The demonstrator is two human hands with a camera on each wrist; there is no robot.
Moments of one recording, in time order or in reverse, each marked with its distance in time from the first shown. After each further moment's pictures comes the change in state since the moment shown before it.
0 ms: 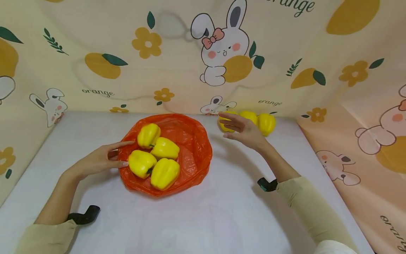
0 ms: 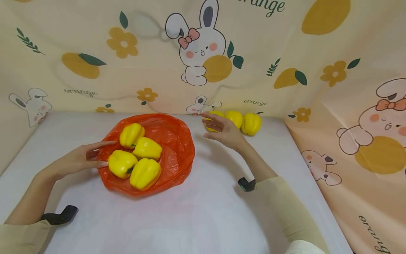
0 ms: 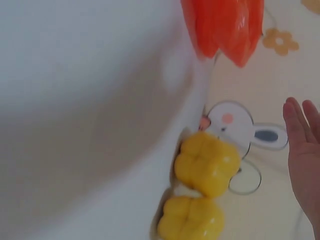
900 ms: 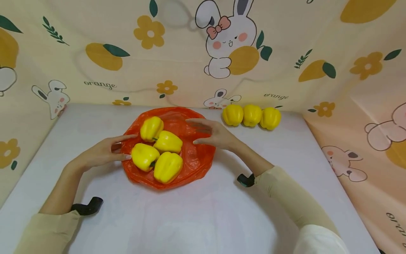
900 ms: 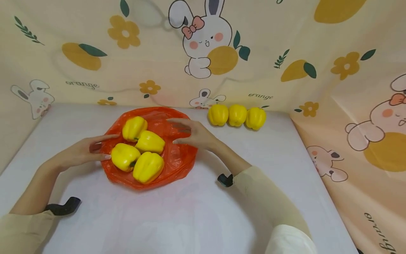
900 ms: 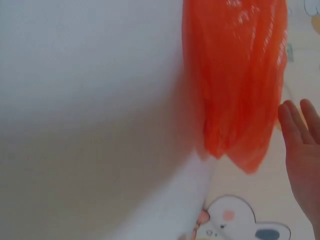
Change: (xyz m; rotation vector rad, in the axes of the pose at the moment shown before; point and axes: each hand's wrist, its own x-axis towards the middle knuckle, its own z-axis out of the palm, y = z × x) left_hand -0.001 0.002 0.001 0.014 -0.018 -0.021; right_hand 0.040 0.007 0.085 0.009 -0.250 0.006
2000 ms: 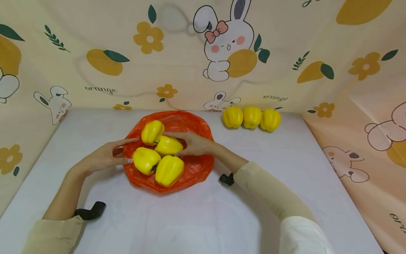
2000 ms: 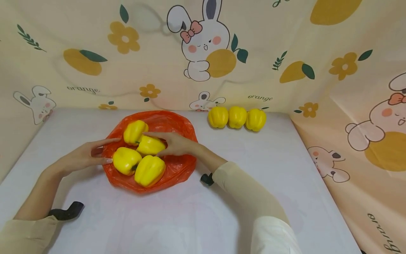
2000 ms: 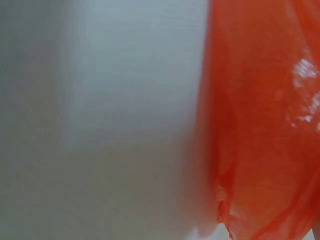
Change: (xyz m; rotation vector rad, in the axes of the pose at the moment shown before) left_hand 0.002 -0.001 0.001 -0.016 0.006 -0.005; right_hand 0.050 0.019 0.044 -0.233 -0.258 0.040
